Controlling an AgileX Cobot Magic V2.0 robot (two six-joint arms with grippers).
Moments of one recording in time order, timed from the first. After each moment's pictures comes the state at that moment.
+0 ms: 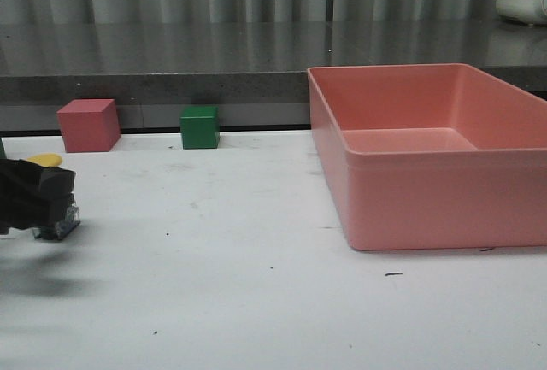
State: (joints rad) left arm -0.20 1.92 -0.38 0.10 -1.16 -0.02; right arm 0.76 0.37 -0.85 0.00 0.96 -0.07
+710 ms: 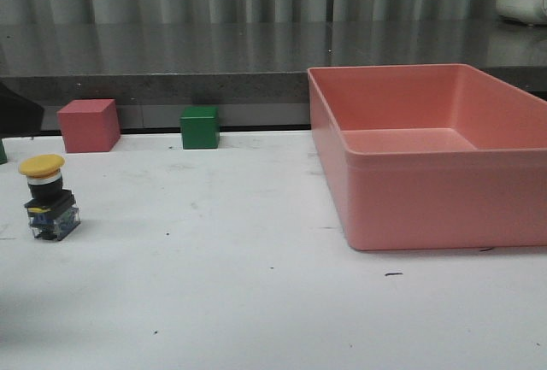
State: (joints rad) left arm -0.22 1.23 -0.43 0.33 -0.26 -0.32; right arm 0.76 0.37 -0.85 0.00 0.96 -0.07
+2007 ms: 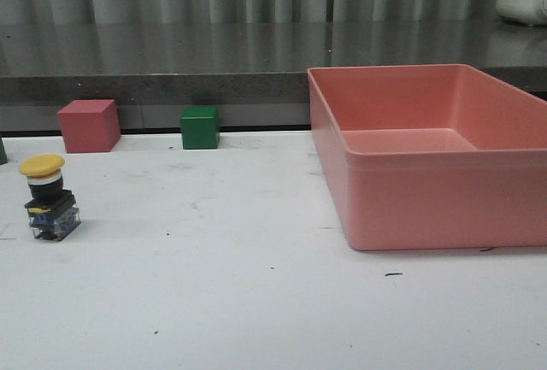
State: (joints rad) left arm -0.61 0.55 -0.84 0.13 0.98 -0.10; right arm 0.76 0.37 -0.85 0.00 0.95 -0.07
